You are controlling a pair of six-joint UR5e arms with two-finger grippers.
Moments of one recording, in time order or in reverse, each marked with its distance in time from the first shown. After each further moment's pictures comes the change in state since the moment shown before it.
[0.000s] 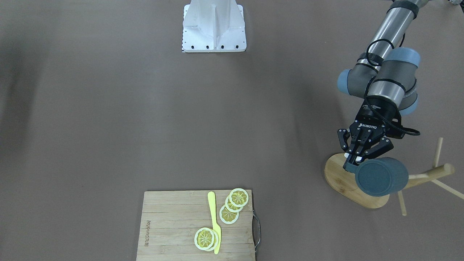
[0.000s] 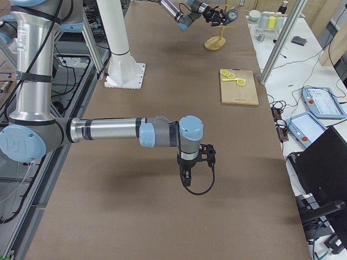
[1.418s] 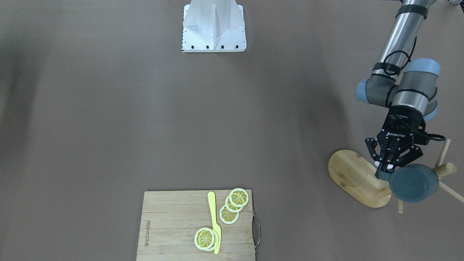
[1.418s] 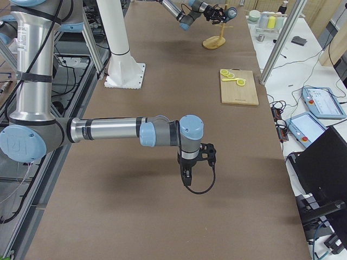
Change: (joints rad) left arm -0.044 0.024 0.156 -0.157 -0.002 0.000; right arm -0.001 0.004 0.002 0.000 0.000 -0.001
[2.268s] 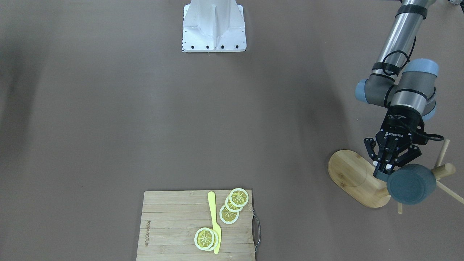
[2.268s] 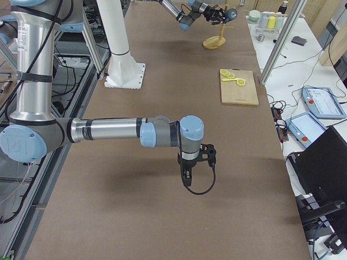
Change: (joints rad) left arm 0.006 0.000 0.001 0.000 0.003 0.016; right arm 0.000 0.002 -0.006 0.000 0.000 0.001
